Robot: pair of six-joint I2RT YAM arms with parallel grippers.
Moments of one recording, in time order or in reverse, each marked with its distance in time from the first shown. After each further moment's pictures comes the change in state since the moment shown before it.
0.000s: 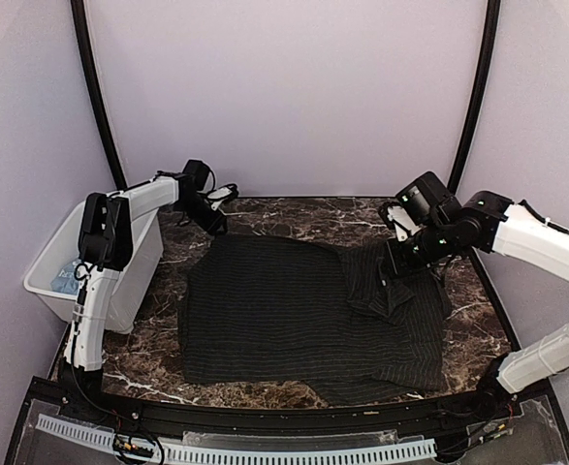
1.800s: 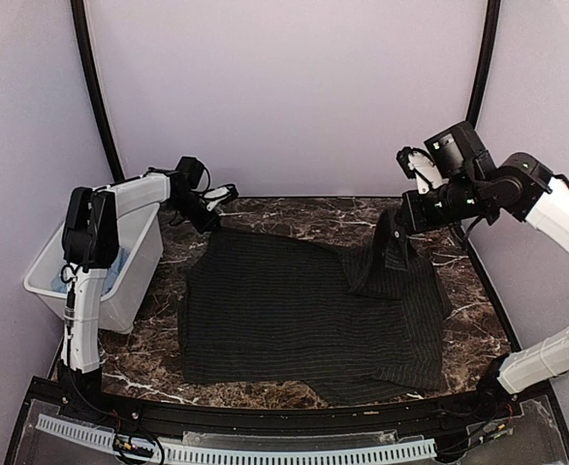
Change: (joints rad) left arm -0.001 -0.134 -0.161 0.007 0.060 0.135; right arm -0.008 -0.031 0.278 -0.120 0.098 -0.071
